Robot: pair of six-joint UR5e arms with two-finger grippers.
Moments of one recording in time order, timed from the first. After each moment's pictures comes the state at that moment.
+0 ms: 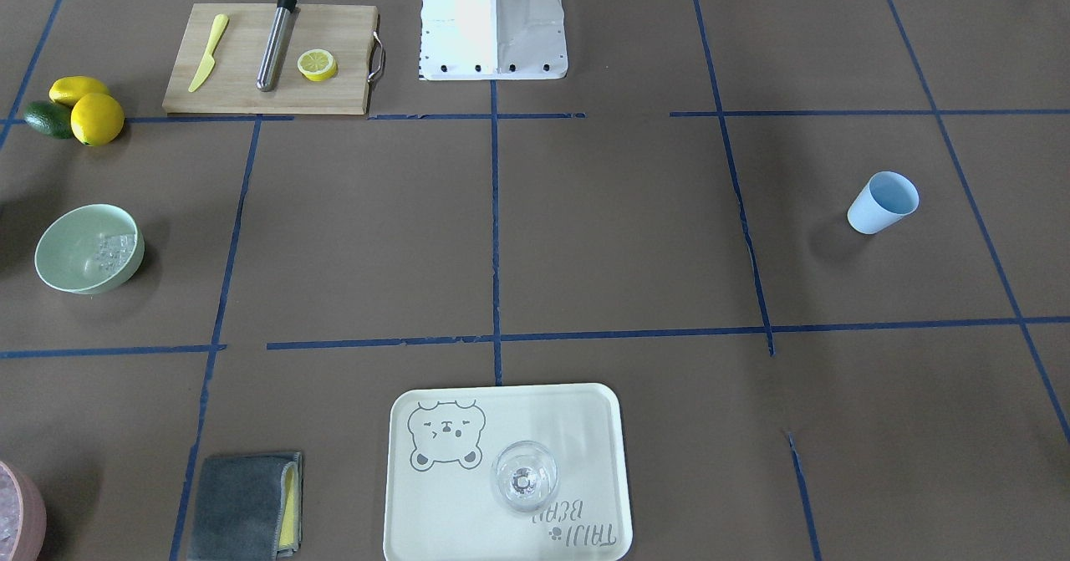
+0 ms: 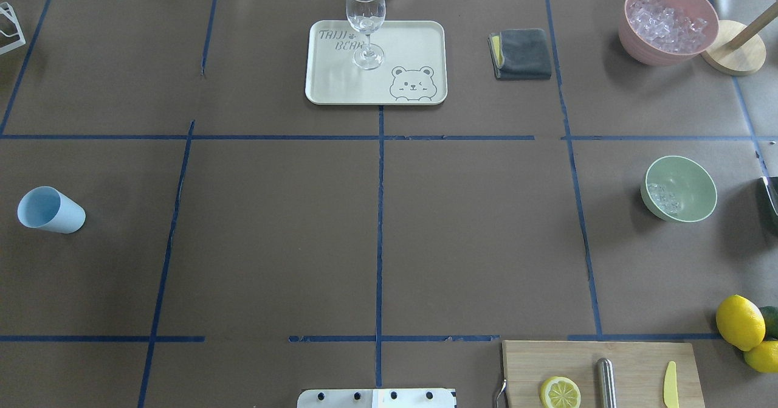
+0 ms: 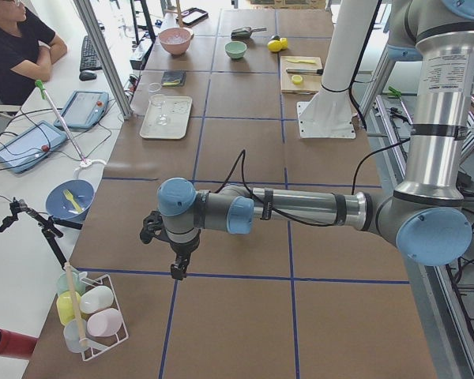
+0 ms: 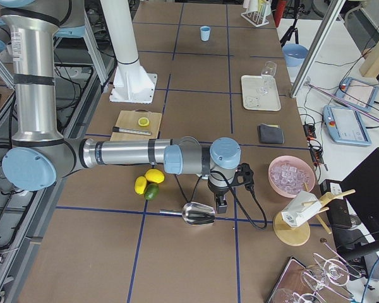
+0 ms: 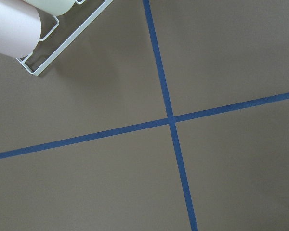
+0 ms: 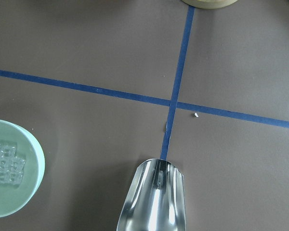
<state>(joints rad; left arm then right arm) -1.56 -1.62 -1.57 -1.64 -2.30 0.13 1.57 -1.59 1.67 -1.61 2.37 -0.14</state>
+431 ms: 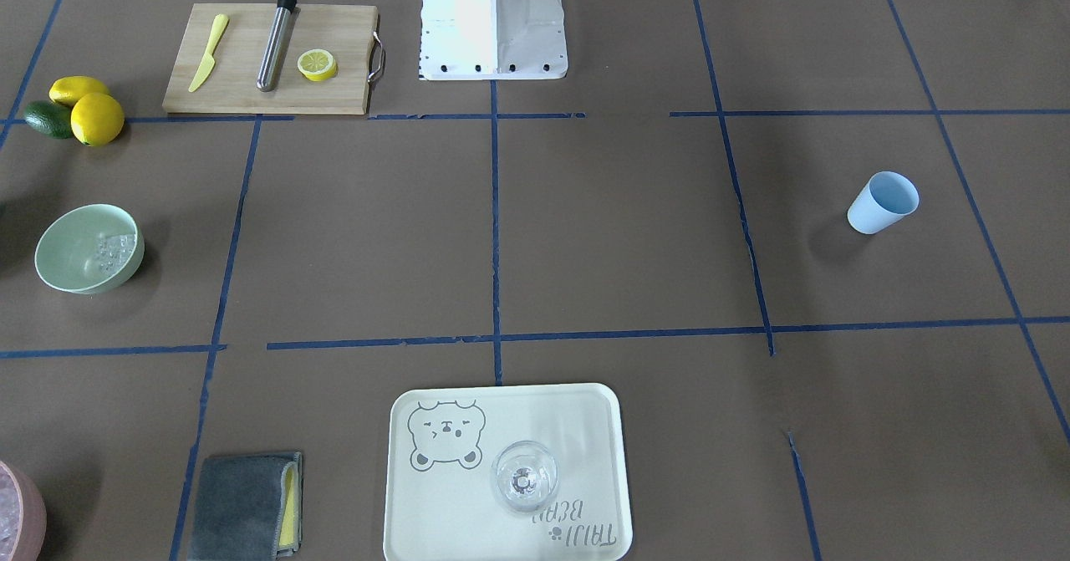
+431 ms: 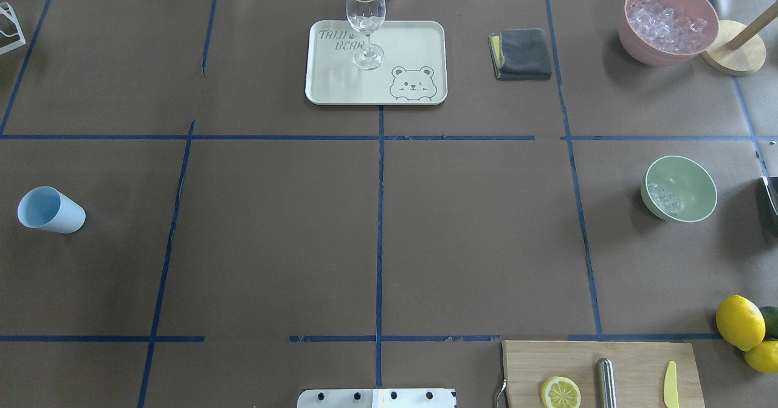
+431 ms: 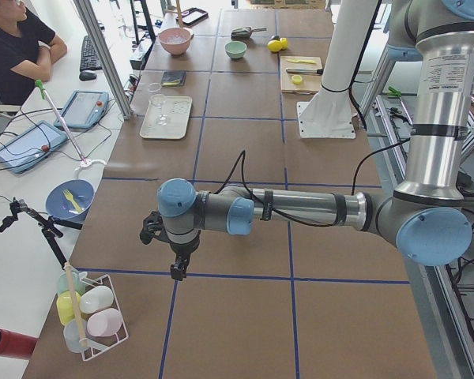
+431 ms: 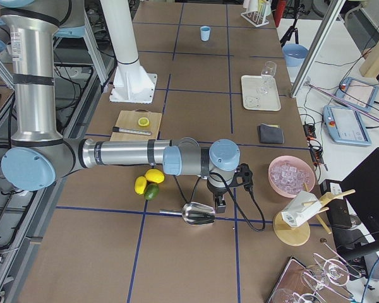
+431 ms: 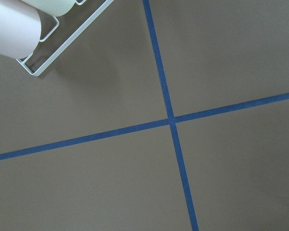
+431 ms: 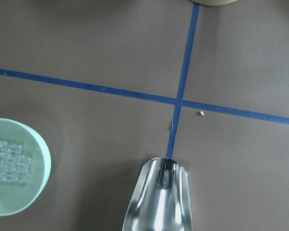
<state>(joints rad) -1.56 -1.62 -1.56 -1.64 -2.30 0.13 1.57 -1.59 1.66 -1.60 2.40 -0.14</state>
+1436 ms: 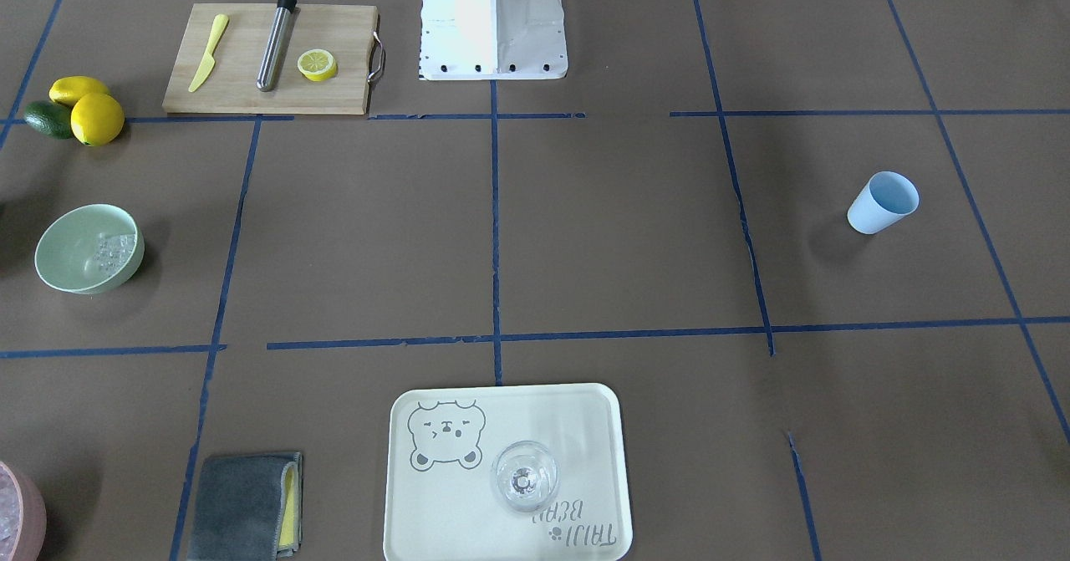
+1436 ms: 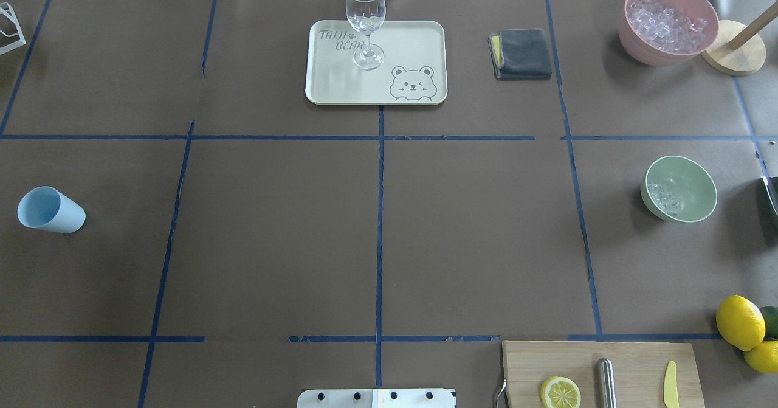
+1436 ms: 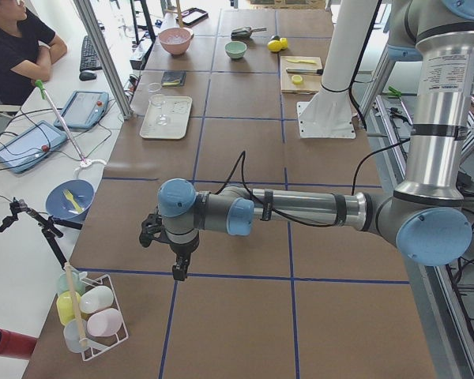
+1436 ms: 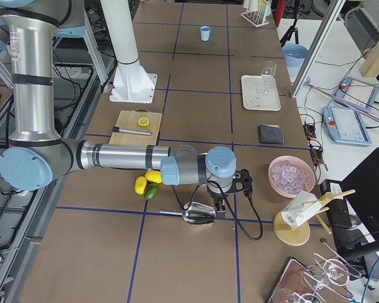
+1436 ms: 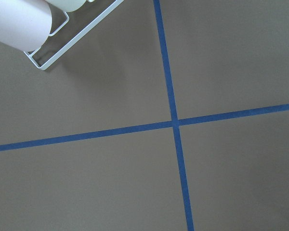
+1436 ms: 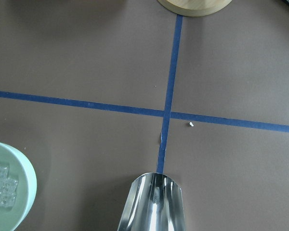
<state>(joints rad) -1.56 -1.62 -1.56 -1.65 -2.30 0.00 1.57 -1.61 1.59 -1.41 2.40 0.00</state>
